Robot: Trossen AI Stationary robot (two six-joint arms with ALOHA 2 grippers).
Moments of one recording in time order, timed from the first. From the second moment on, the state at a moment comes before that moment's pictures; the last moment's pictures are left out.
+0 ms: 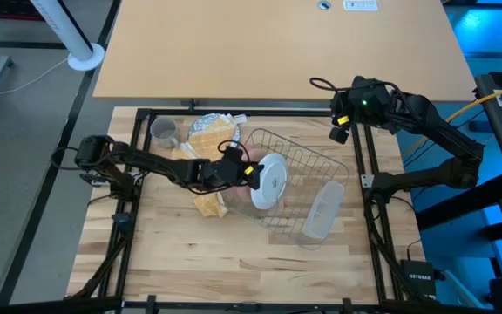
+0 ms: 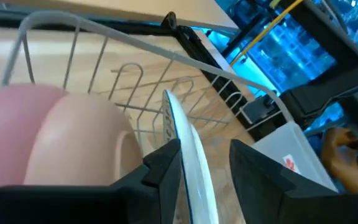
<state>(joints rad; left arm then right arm) -0.07 1.64 1.07 0.15 -0.57 -0.90 -0.40 1.12 1.52 -1.12 0.35 -0.31</state>
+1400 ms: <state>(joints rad) -0.16 1.24 0.82 -0.75 -0.43 -0.56 -0.40 1.12 0.93 -0.69 -0.35 -0.14</state>
